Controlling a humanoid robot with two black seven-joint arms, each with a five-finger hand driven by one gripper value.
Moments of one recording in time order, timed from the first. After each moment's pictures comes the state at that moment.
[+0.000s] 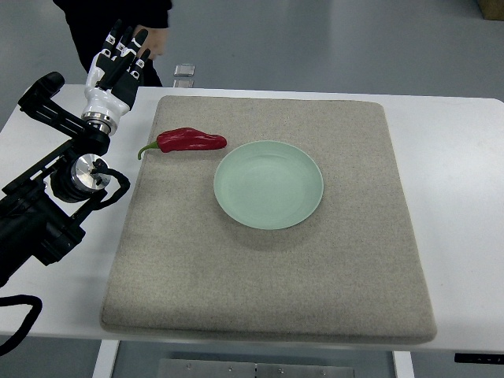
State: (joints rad) left arm -0.72 0.24 -0.91 -0.84 0.04 -0.03 -0.45; right arm 0.00 0.00 0.06 0.12 -0.15 0.20 0.06
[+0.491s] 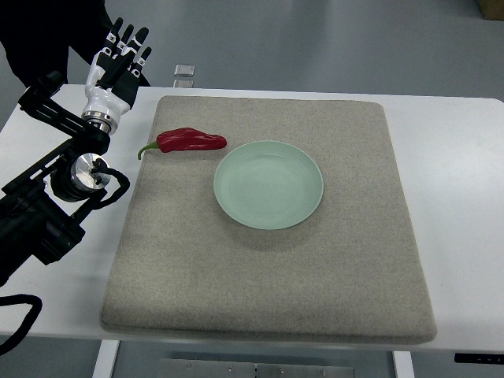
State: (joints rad) left arm -0.72 0.24 -0.91 -0.84 0.04 -0.03 -0.45; right arm 0.00 0.00 0.06 0.12 -0.15 0.20 0.06
